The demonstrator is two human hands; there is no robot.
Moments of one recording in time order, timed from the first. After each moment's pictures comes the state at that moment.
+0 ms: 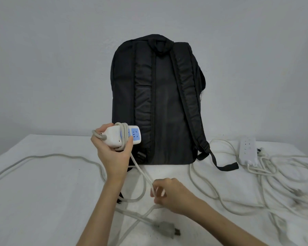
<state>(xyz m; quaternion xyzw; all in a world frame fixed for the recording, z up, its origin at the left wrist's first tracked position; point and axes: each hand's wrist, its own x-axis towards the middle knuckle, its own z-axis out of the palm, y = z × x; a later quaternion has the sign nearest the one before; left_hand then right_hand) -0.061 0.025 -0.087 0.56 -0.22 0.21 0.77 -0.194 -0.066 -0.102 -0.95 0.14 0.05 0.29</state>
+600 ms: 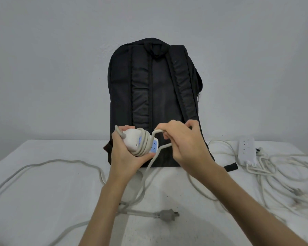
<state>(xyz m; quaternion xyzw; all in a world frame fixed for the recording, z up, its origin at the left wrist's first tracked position) -0.069 0.026 -0.077 0.69 -0.34 0.10 0.63 -0.181 -0.097 -0.015 -0.90 -0.02 -0.42 0.09</state>
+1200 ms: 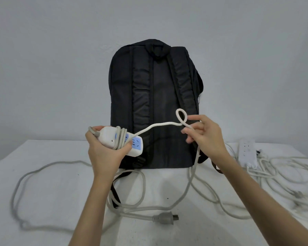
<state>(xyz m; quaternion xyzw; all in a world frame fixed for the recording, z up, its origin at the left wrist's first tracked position) -0.052 0.046 -0.065 0.71 -0.18 0.16 0.66 -0.181 -0.160 -0.025 -0.79 0.13 -0.37 0.48</state>
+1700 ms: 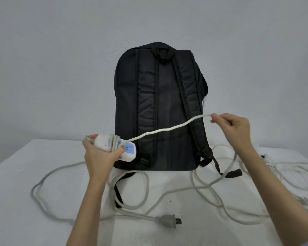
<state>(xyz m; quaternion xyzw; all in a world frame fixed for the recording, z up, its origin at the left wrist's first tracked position) -0.034 0.057 -0.073 0.73 -0.09 0.11 0.67 -0.187 -0.220 -0.019 -0.78 0.20 -0.49 0.34</state>
